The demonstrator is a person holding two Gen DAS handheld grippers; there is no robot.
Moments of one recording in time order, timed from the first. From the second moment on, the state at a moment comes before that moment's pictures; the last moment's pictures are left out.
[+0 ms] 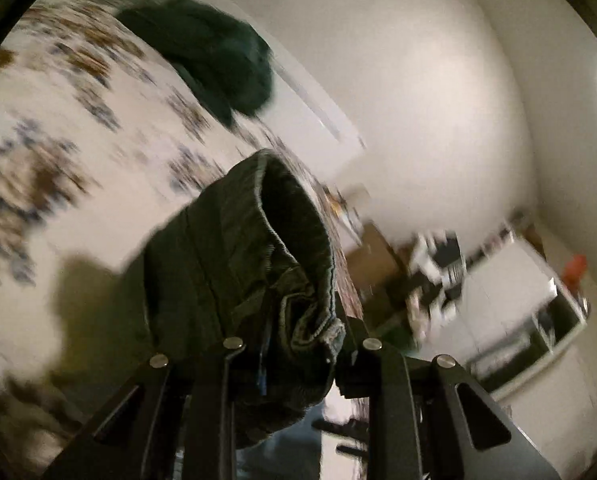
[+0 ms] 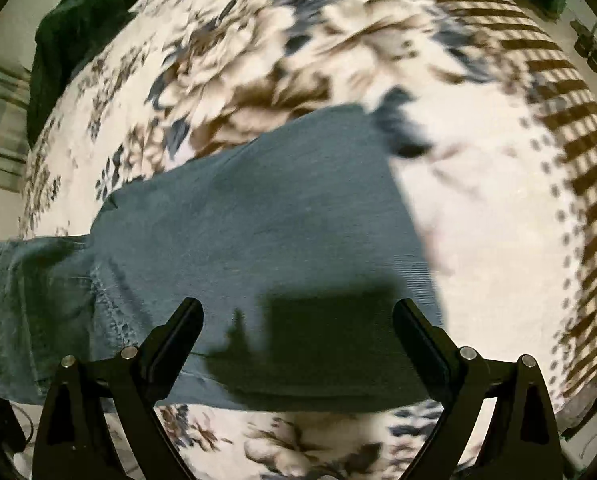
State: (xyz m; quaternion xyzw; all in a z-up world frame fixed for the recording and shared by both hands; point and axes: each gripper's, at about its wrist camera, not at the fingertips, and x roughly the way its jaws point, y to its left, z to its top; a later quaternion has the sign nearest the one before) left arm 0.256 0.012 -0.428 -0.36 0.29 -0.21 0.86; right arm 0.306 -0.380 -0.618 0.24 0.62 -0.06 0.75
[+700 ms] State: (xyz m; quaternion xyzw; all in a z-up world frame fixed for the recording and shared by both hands) left arm 0.279 -0.143 -0.495 -0.19 0.52 -0.19 0.81; right arm 0.281 -0.470 -0.607 0.27 0.60 -0.06 0.75
